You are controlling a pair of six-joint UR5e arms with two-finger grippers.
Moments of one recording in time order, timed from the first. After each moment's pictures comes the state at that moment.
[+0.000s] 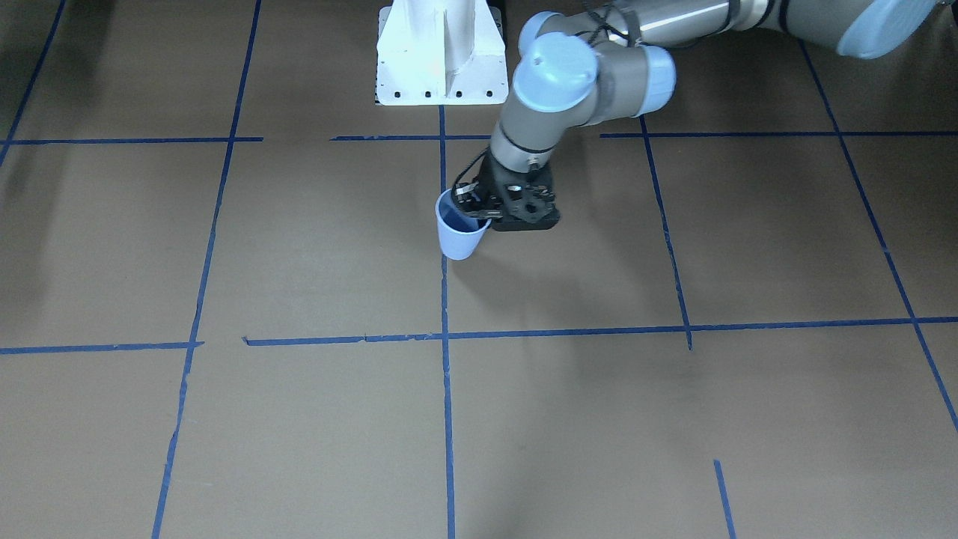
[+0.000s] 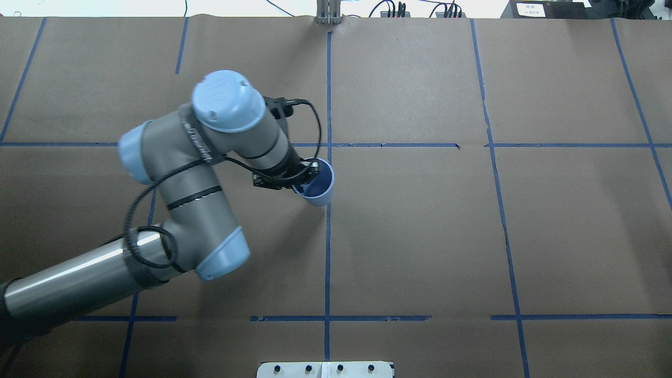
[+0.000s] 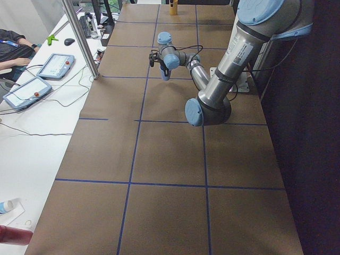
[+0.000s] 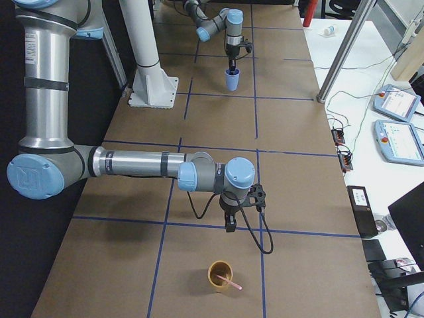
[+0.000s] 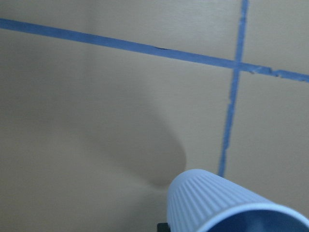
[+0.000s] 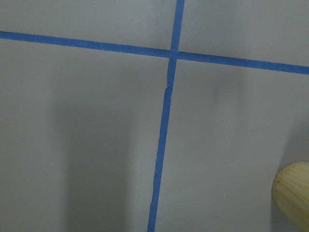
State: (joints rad) left arm -0.57 -2.33 -1.57 -1.73 -2.02 -1.37; right arm 1.51 -1.66 1.65 -1.59 2.35 -0.08
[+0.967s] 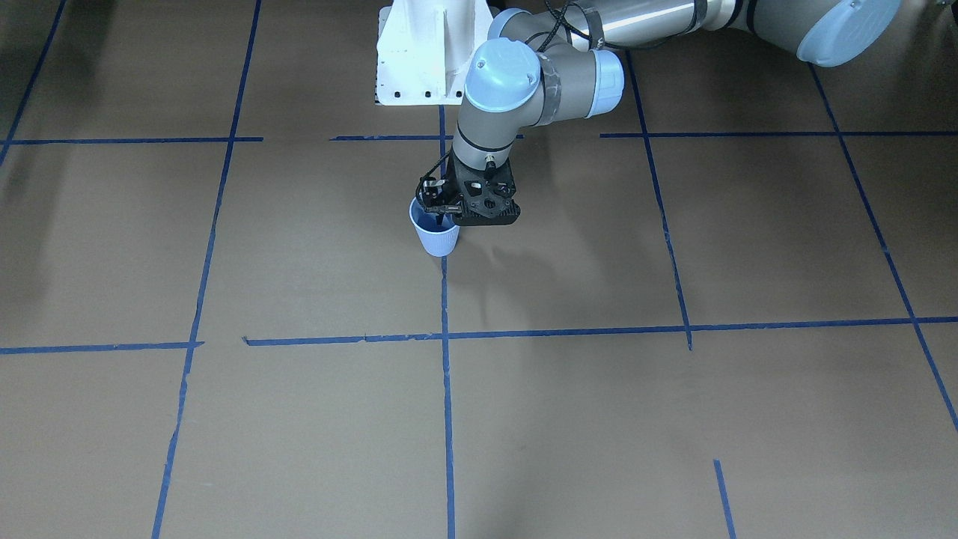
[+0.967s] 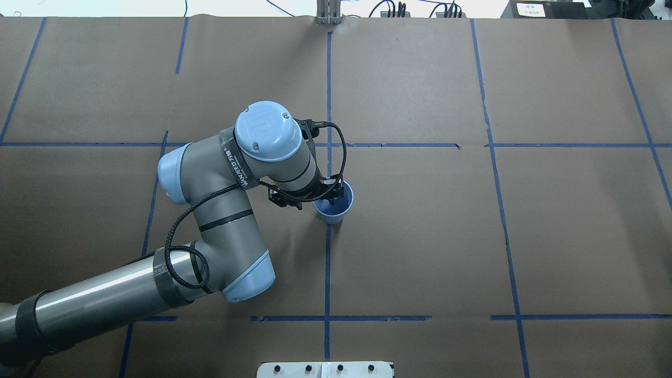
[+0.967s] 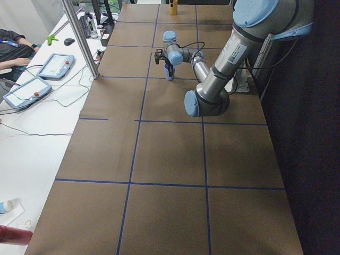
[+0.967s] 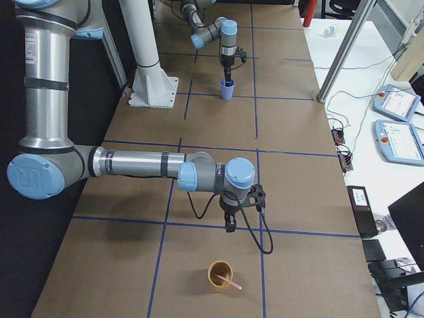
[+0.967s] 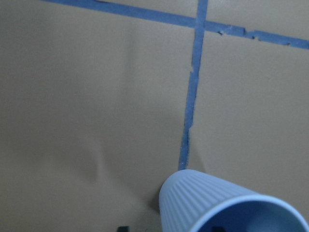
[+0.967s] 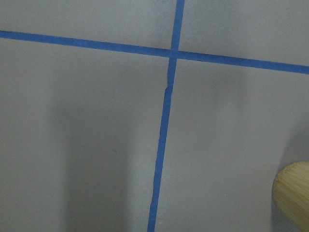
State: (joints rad) left arm -0.52 -2.35 -1.56 -1.70 -1.95 -1.35; right arm 1.51 -1.66 1.65 -1.59 2.35 -0.08
